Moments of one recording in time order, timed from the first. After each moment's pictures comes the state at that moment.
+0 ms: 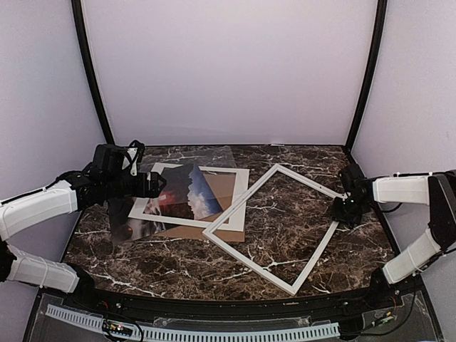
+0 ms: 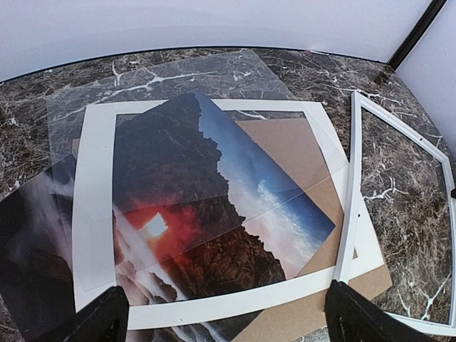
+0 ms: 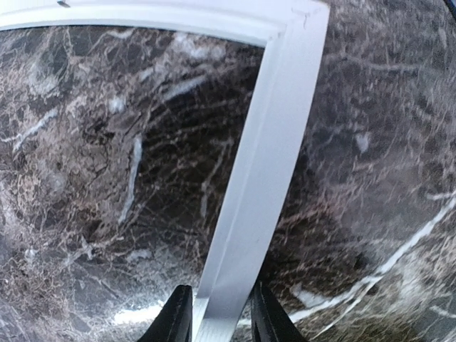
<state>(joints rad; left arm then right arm) -0.46 1.16 0.78 -0.23 -0.02 -0.27 0.22 1.43 0.70 -0.47 0.12 0.61</state>
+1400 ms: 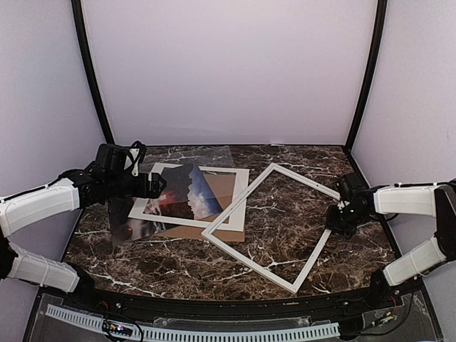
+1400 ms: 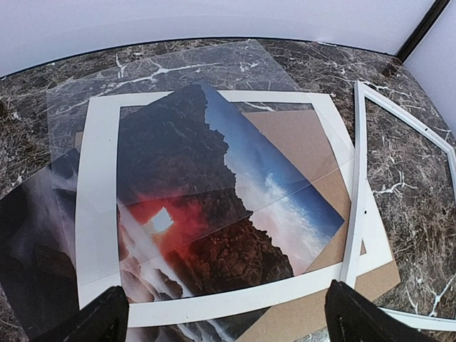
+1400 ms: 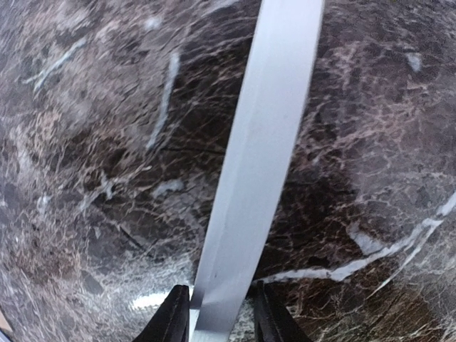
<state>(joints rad) -0.46 1.19 0.80 -0.26 -0.04 -0.26 0.29 1.36 0.61 -0.44 0.03 0.70</state>
